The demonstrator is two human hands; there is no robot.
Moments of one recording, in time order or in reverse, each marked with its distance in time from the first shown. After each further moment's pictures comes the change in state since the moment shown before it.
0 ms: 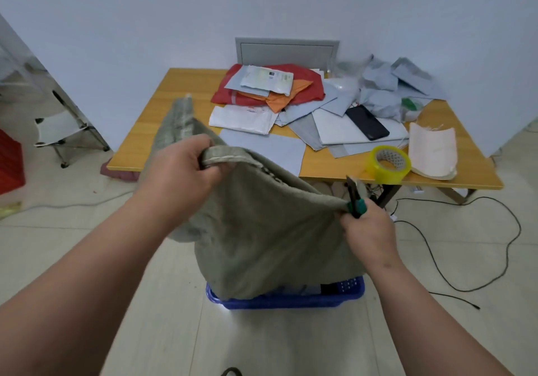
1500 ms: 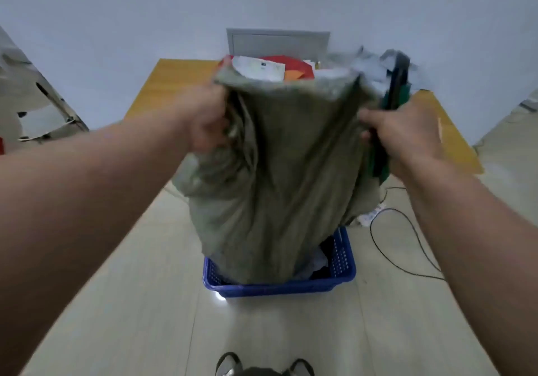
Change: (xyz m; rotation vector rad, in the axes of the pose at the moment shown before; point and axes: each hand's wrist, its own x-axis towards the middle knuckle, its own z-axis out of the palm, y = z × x) left_hand 0.053 0.026 0.017 -0.737 -0.370 -0.536; right_hand 0.026 -0.092 -0.068 0.299 0.171 -0.069
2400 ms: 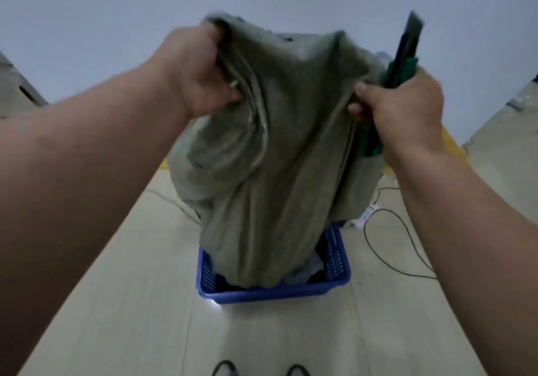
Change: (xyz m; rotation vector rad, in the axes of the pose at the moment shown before) left_hand 0.019 0.064 0.002 -0.470 -0.245 0.200; right_hand 0.010 -0.027 0.000 0.152 0.100 -0.197
